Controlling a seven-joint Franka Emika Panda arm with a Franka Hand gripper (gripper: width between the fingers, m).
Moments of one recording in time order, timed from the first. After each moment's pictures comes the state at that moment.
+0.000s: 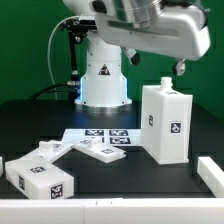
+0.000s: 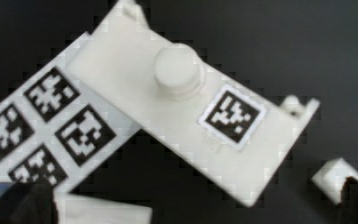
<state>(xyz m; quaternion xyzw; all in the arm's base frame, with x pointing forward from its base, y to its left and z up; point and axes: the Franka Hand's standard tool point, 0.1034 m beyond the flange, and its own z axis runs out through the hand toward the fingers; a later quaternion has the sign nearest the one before) 0.467 0.070 0.181 -0.90 0.34 0.28 0.06</state>
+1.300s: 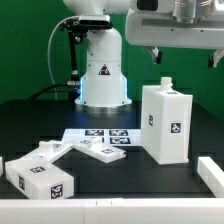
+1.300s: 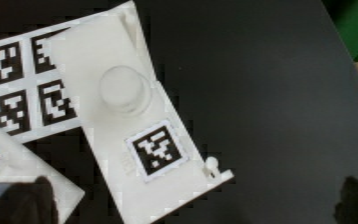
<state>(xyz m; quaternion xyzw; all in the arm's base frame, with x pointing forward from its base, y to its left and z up) 0.479 0.114 0.186 -0.94 0.15 0.30 0.04</state>
